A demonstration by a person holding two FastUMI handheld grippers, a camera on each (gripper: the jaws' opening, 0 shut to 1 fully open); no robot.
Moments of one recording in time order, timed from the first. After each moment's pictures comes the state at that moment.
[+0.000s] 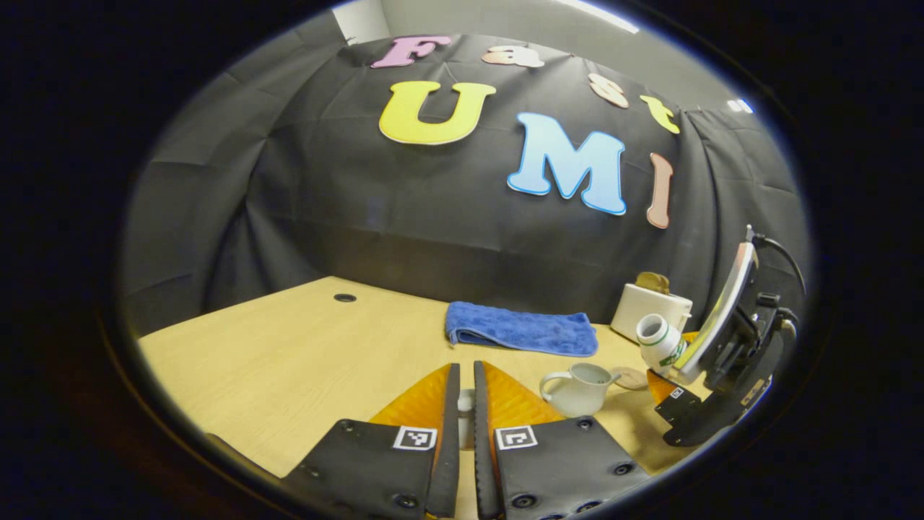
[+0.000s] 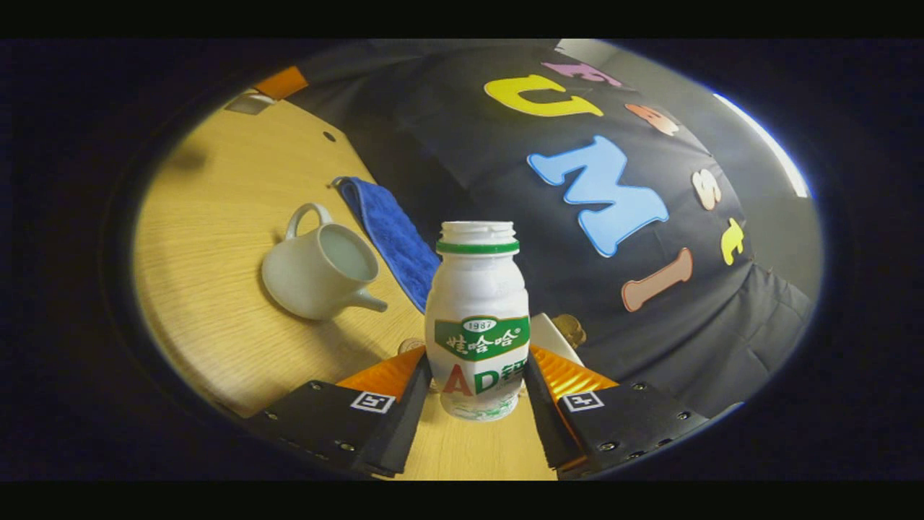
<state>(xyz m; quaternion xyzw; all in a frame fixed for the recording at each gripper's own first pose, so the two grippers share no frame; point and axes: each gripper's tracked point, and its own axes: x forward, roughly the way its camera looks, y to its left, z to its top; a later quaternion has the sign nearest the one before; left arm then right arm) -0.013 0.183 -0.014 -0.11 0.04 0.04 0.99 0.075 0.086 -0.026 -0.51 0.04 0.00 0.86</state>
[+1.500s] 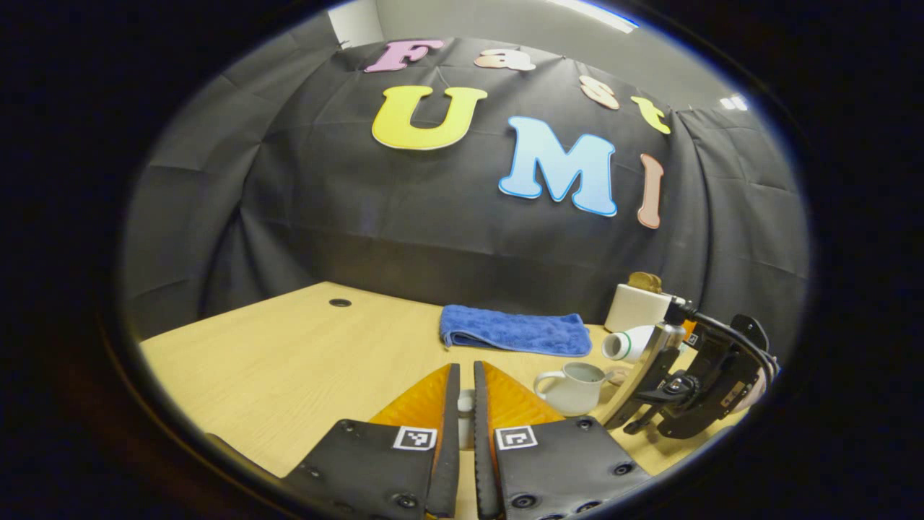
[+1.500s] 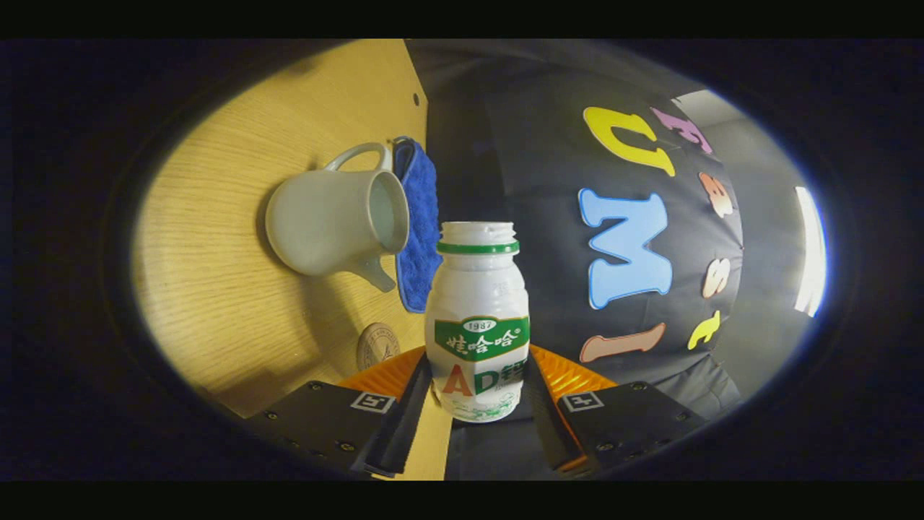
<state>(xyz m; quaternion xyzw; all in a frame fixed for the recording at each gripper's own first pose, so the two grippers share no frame) -0.017 0.179 -0.008 -0.09 0.03 0.02 0.99 0.091 0.091 -0.013 -0.68 0.01 -0.03 0.73</state>
